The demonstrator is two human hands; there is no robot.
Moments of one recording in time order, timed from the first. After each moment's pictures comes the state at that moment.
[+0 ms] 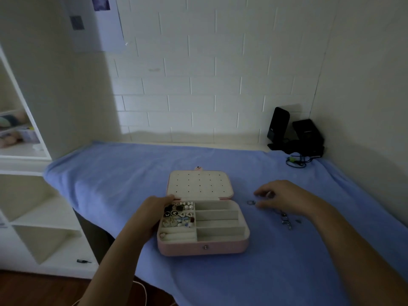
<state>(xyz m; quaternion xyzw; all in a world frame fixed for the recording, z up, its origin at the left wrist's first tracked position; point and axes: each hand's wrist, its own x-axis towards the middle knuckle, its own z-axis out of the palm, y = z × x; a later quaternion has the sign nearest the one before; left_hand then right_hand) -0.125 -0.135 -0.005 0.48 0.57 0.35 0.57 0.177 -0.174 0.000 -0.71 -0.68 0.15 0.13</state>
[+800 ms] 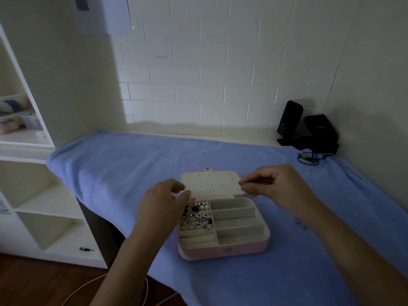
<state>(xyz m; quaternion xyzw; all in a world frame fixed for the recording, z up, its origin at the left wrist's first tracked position) -0.125 -0.151 -0.004 0.73 0.57 0.34 0.17 0.108 -0.193 0.025 -0.52 -0.67 0.27 0.46</state>
